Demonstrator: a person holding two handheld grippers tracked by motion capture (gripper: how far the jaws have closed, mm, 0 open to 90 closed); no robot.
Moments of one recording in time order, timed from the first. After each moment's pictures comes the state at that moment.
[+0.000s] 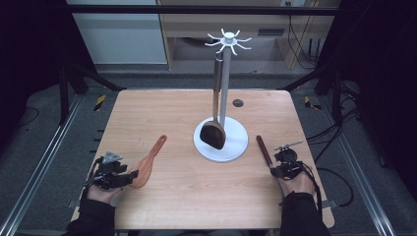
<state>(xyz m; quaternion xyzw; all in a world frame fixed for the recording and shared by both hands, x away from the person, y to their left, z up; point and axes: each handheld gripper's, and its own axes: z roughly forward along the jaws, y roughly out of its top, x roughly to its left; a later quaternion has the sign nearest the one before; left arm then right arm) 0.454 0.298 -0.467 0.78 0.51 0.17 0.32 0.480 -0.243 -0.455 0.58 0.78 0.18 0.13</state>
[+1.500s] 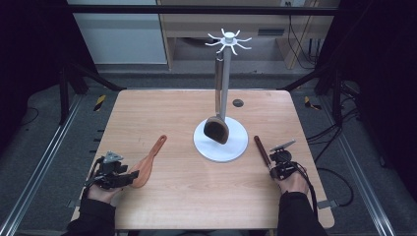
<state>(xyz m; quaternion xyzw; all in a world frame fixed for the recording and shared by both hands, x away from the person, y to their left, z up) 0.456 0.298 -0.468 0.78 0.51 0.17 0.32 0.490 -0.232 -0.470 0.62 0.77 0.13 0.10</state>
